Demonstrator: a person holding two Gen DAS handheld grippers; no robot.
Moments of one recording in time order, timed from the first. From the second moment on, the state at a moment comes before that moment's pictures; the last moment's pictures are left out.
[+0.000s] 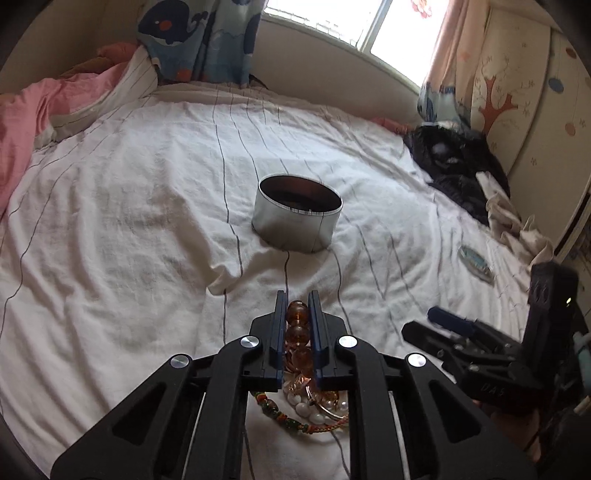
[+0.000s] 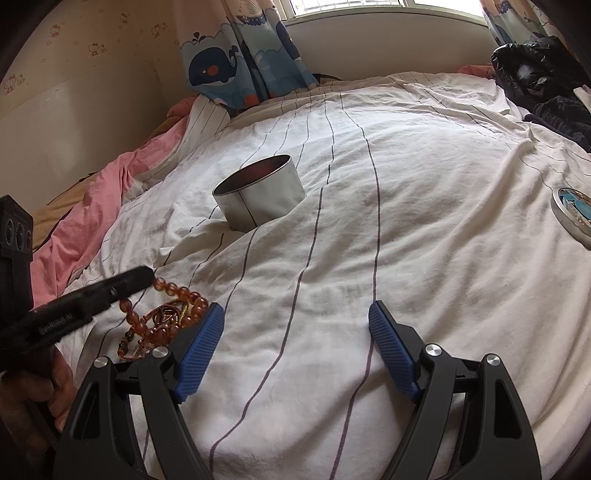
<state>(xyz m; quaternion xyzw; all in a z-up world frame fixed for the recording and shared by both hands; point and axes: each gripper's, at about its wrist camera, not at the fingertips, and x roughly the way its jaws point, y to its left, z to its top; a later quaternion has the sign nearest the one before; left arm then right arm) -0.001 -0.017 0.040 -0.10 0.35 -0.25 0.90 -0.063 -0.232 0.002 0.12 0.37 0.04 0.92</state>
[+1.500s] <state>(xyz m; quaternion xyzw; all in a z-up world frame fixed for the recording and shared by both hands) 0.020 0.019 -0.003 -0.13 0.42 -0.12 0.89 -0.026 -0.235 0.032 0.17 0.40 0.17 0.89</state>
